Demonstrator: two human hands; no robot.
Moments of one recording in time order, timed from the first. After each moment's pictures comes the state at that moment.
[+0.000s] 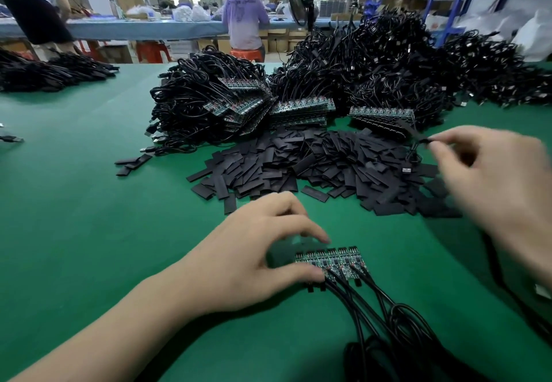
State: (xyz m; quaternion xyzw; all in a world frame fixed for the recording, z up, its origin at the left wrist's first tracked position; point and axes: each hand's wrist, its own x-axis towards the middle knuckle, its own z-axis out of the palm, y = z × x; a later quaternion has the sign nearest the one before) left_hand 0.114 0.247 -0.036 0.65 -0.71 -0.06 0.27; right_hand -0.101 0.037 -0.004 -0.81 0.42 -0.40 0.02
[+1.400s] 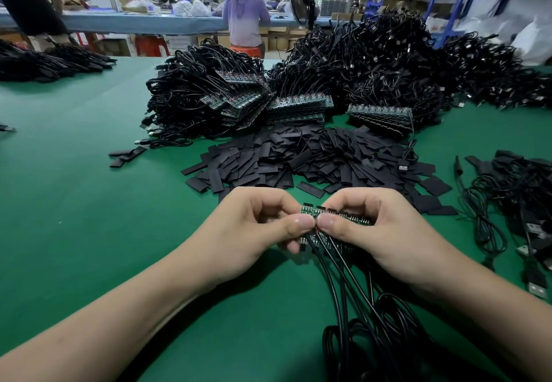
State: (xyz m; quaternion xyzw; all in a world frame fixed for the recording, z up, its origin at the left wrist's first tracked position) left_hand 0.106 0.235 -0.040 0.56 -0.50 -0.36 0.55; right_hand -0.060 0.105 -0.038 -0.78 0.16 -0.21 0.56
